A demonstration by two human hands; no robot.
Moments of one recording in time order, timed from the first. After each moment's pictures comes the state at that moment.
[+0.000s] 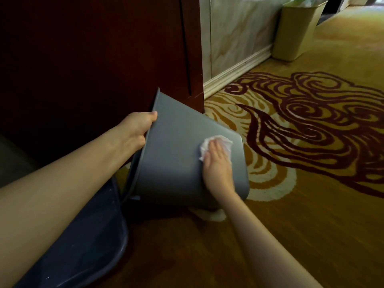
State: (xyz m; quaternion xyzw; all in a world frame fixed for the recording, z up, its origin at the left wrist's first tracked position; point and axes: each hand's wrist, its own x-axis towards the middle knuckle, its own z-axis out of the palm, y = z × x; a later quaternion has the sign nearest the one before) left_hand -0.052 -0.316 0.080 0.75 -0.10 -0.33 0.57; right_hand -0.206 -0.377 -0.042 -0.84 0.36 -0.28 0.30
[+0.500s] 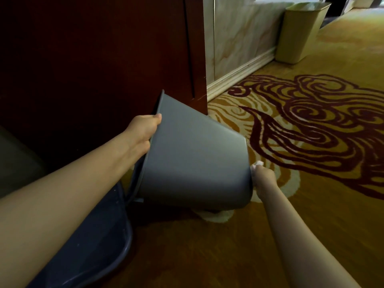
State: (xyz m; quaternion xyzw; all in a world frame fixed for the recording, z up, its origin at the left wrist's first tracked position) left_hand -0.059 -0.309 0.079 0.76 -0.13 -0.28 0.57; right_hand -0.262 -0.449 -0.075 -0.43 0.64 -0.24 0.59
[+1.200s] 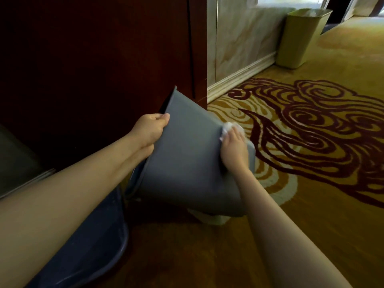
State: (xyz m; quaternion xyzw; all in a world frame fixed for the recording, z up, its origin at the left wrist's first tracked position) left_hand -0.066 -0.309 0.076 0.75 -0.22 -0.28 0.56; right_hand -0.201 -0.441 -0.022 -0.83 0.42 -0.26 0.27
